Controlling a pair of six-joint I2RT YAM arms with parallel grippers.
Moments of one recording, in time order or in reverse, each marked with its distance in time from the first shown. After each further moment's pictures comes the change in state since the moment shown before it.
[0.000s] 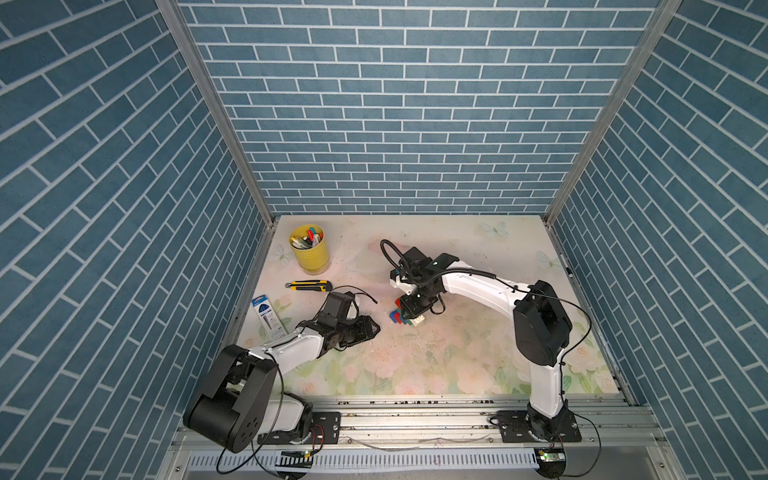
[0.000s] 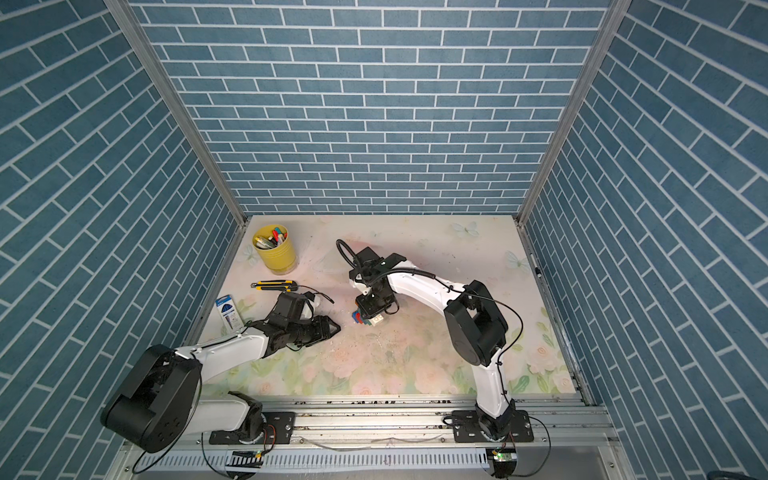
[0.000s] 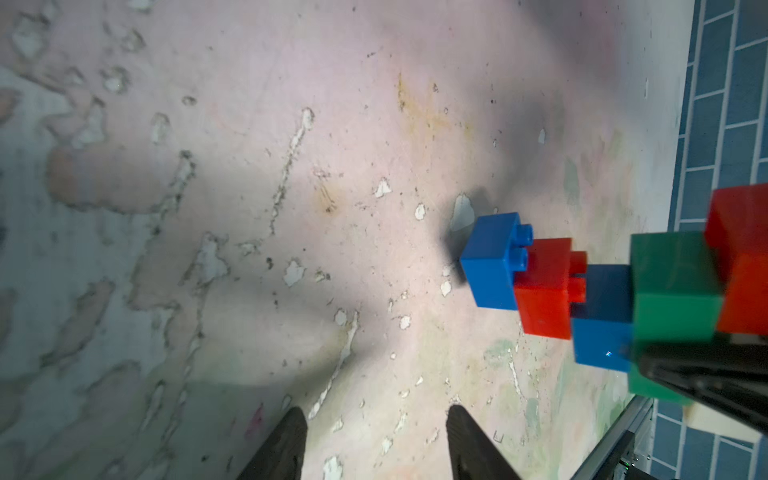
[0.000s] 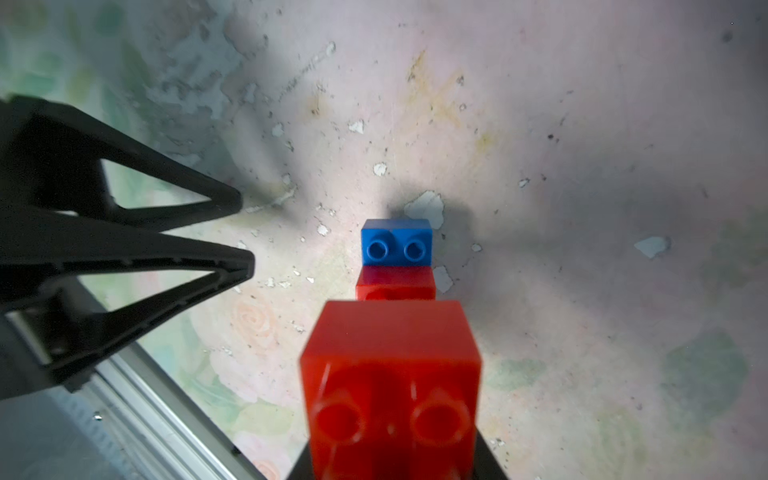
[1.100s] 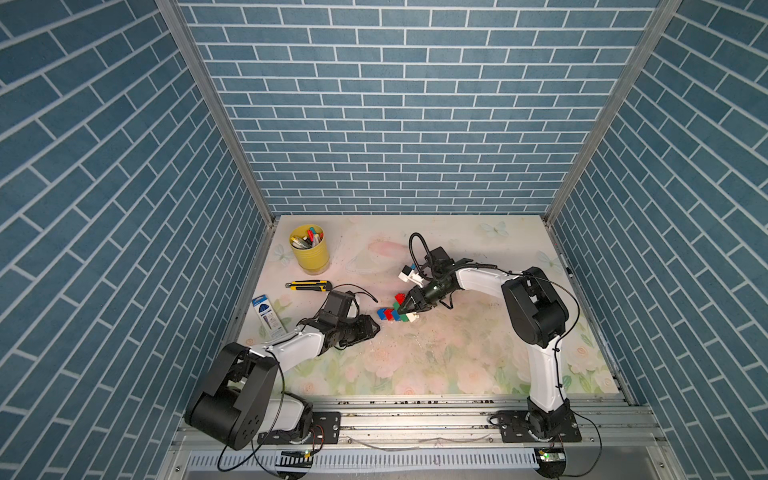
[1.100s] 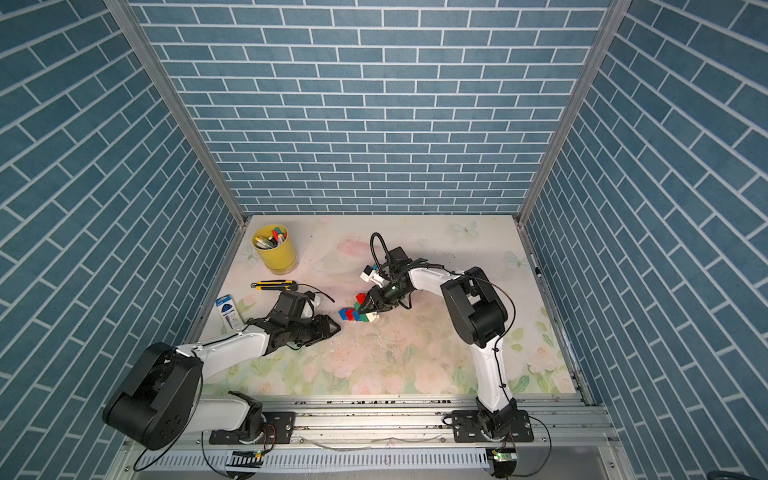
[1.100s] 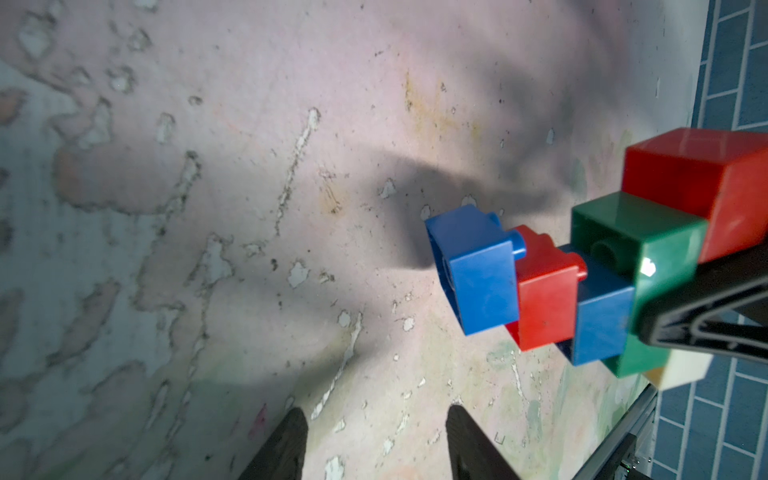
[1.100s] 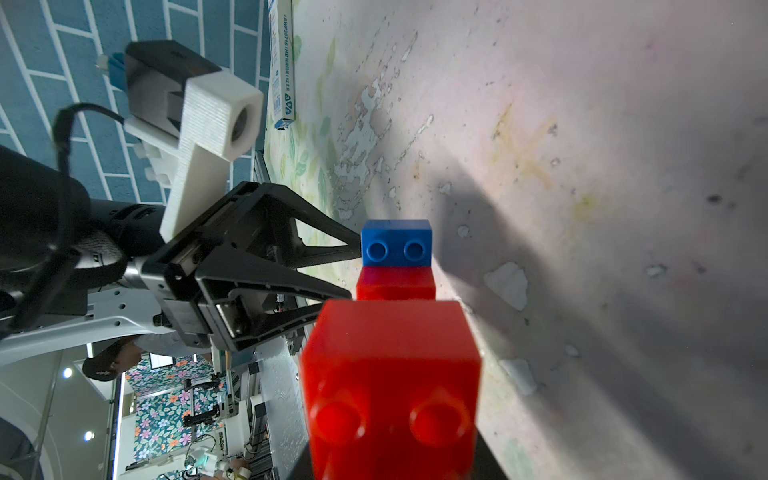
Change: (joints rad) left arm 0.001 0.018 0.022 -0.024 -0.006 -0.002; right arm -0.211 0.149 -0.154 0.348 -0.672 0.036
